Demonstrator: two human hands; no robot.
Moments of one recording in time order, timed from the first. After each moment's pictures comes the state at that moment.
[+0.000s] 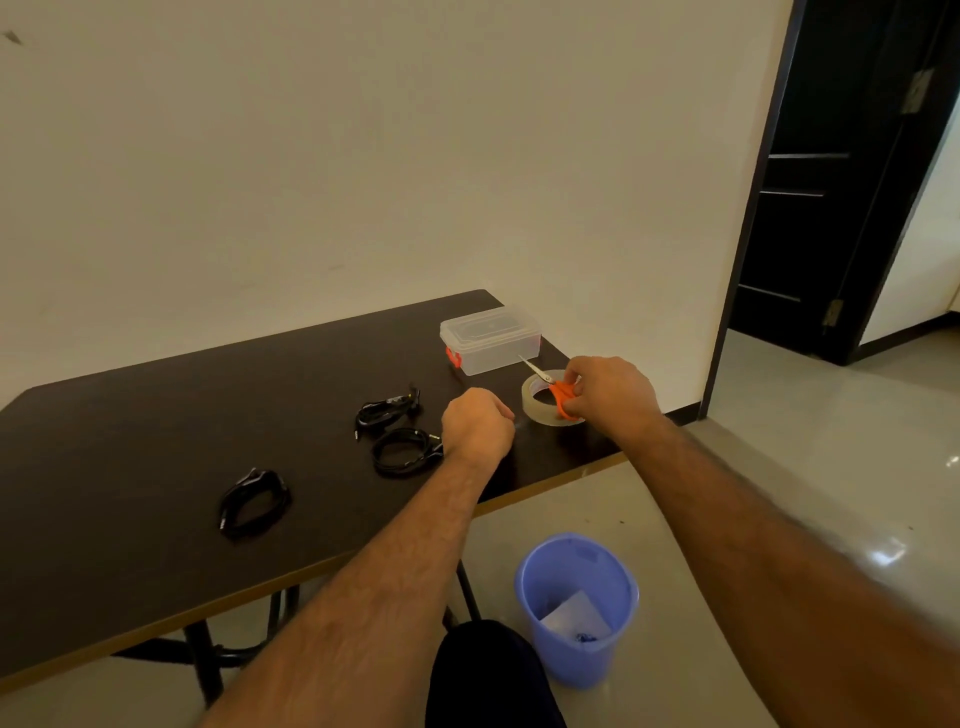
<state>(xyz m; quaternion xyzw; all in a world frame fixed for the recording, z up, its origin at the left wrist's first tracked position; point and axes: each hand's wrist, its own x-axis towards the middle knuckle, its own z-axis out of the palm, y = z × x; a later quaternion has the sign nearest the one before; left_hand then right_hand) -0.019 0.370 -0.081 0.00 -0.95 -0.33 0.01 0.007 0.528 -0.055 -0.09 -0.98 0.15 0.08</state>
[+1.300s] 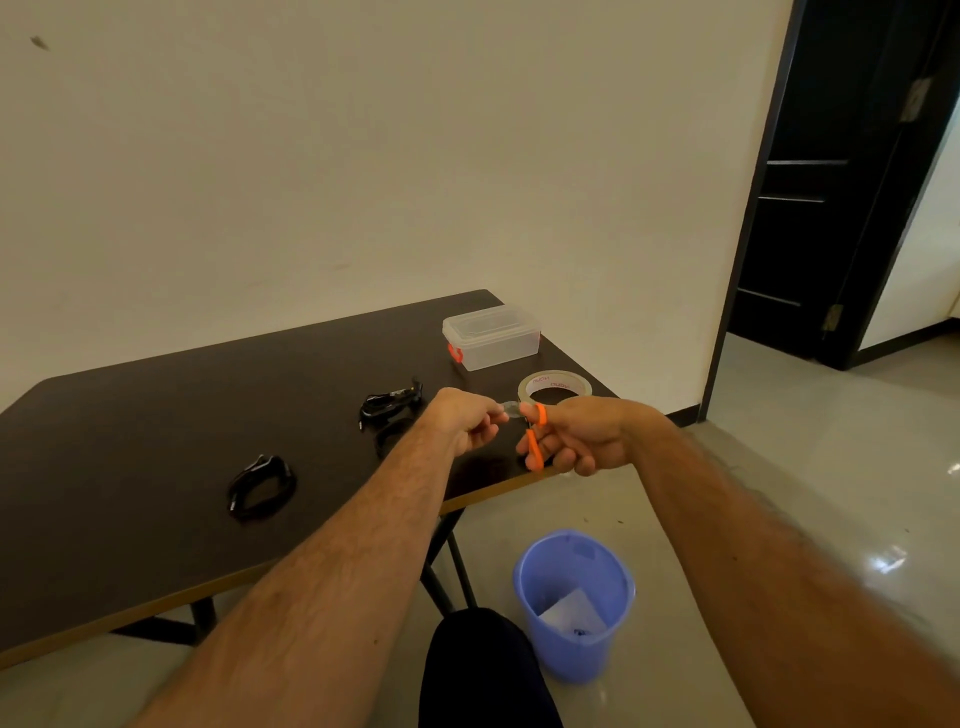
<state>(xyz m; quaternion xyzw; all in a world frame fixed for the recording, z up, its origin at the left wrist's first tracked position) -0.003 0.348 -0.053 0.13 -0.76 -0.61 -0.17 0.037 0.513 -0.060 -0.04 -0.76 0.58 -0.30</state>
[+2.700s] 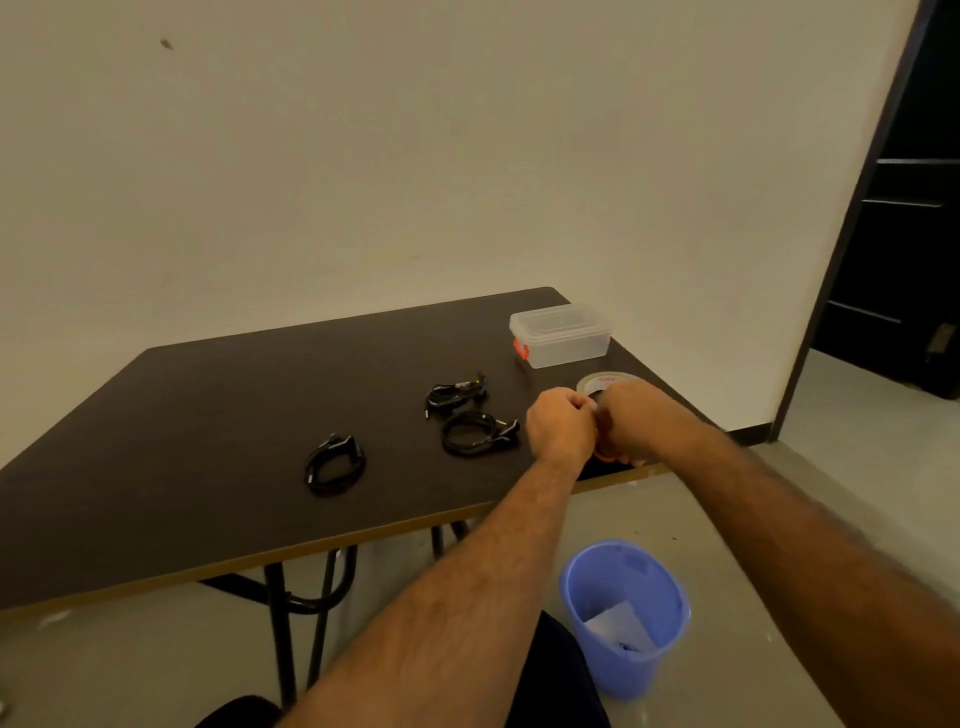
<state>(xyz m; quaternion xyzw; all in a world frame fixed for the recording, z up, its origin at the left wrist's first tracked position) 0.012 0.380 -0.086 0.02 -0.85 -0.52 0.06 0.024 0.460 -0.026 -0.10 -0.97 0.09 -0.18</state>
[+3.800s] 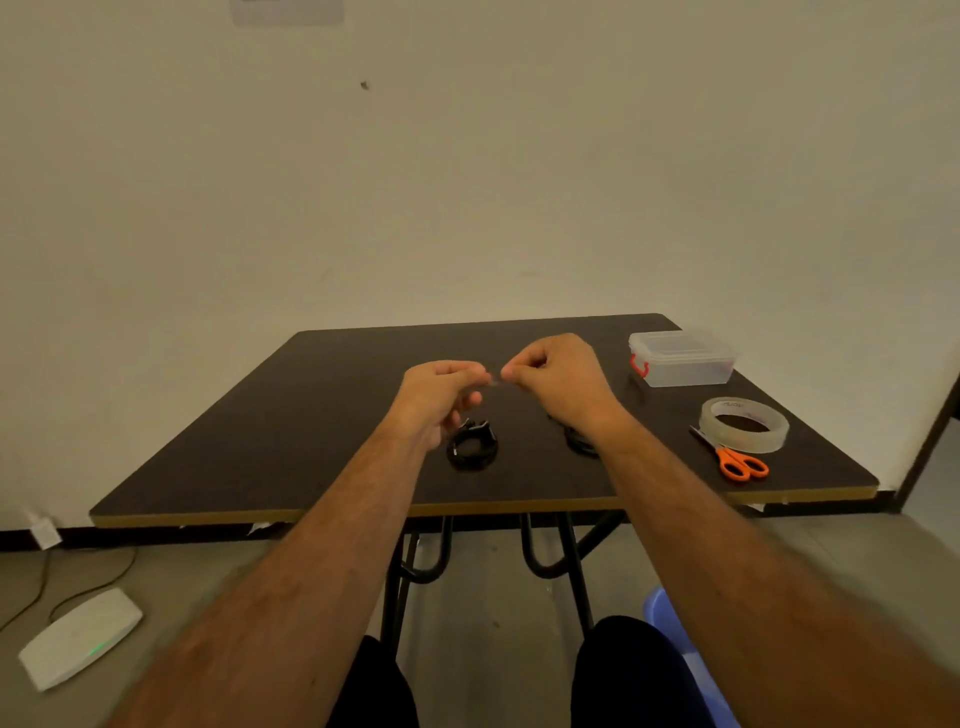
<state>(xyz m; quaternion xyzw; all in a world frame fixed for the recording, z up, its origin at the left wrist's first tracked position) 0.080 0.110 -0.017 0.11 -0.71 -0.69 0.08 0.056 0.275 -0.005 0.21 -0.85 0.46 0.16</state>
